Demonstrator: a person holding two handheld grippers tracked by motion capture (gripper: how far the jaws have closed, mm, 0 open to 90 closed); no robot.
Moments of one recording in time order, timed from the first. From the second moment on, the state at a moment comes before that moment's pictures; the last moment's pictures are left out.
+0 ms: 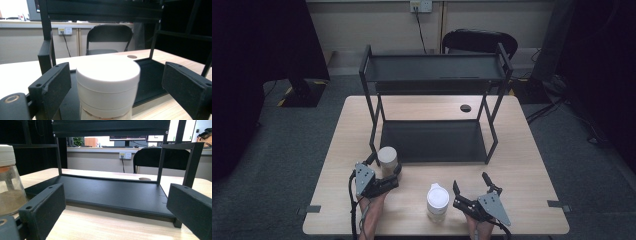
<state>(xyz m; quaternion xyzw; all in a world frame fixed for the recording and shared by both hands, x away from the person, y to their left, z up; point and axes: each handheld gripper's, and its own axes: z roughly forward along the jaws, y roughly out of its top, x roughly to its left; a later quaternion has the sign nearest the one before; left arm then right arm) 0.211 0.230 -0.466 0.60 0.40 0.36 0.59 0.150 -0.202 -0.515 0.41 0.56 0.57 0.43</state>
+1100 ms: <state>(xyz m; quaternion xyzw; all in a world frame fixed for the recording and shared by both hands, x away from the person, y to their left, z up) 0.227 0.226 -0.473 0.62 0.42 0.35 0.57 0.150 -0.203 -0.515 0.41 0.56 0.57 0.43</state>
